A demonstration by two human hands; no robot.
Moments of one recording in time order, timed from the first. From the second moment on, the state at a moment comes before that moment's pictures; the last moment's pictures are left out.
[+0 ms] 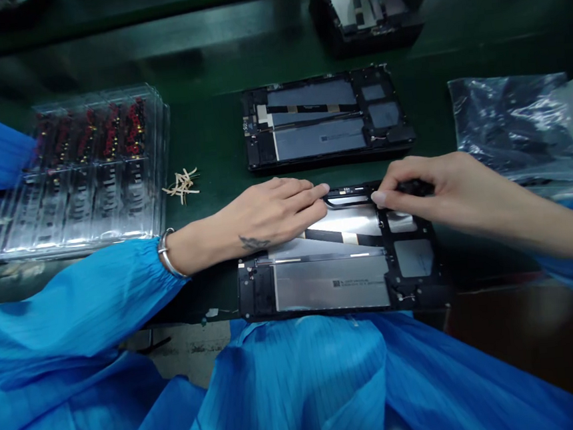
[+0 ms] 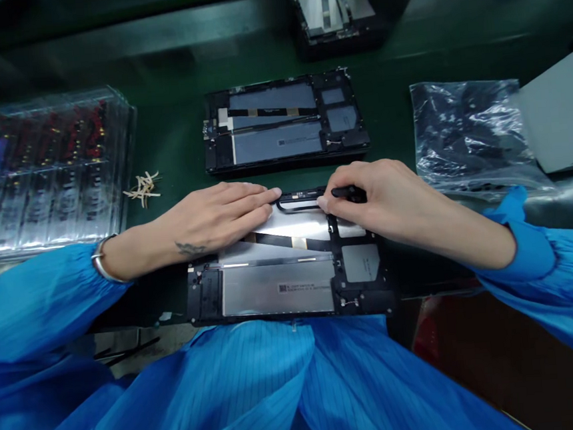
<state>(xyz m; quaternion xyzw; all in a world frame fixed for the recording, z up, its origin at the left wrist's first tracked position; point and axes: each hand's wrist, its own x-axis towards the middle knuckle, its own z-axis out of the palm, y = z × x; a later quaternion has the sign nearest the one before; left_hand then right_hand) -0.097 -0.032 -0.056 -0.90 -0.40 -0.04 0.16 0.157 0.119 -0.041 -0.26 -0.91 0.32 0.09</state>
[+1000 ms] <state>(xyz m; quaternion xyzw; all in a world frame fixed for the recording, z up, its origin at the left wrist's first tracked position) -0.095 -0.032 -0.051 -0.91 -0.36 -0.06 0.18 0.151 0.108 -0.042 -0.26 -0.94 0.19 0.04</state>
